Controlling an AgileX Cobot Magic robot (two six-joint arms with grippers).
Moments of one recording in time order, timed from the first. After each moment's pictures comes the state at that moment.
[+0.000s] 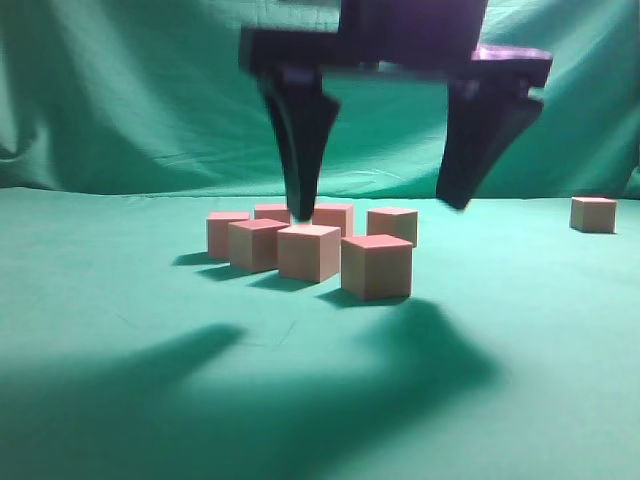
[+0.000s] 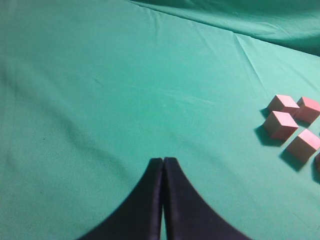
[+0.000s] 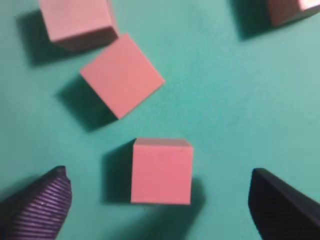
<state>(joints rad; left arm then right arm) -0.01 -0.01 0.02 -0.19 0.36 -0.08 0.81 1.76 -1.10 -0.23 0.70 0.51</state>
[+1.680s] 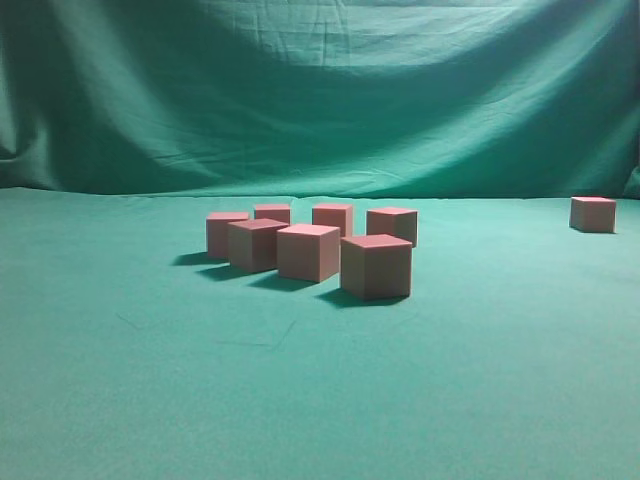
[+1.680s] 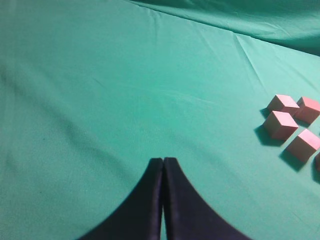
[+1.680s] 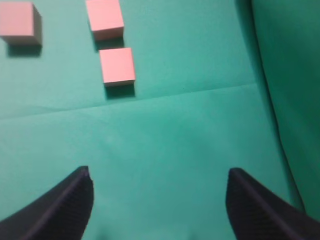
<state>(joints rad) -0.01 -0.01 0.02 -0.19 0.36 -0.08 -0.09 1.59 -1.21 -0.22 0.93 0.12</state>
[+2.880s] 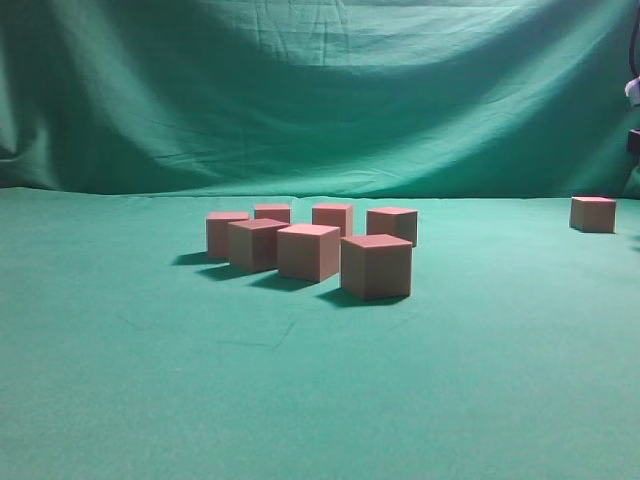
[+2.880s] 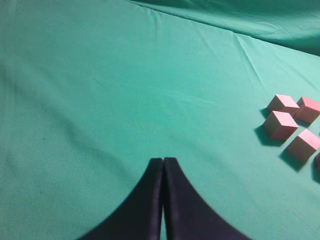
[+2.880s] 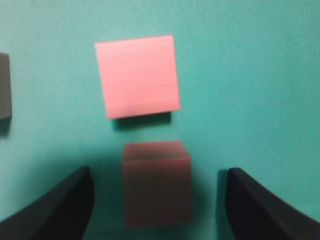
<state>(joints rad) -0.01 -0.01 0.02 -0.19 0.36 -0.08 -0.10 2.08 -1.53 -0.08 0.89 -0.02</state>
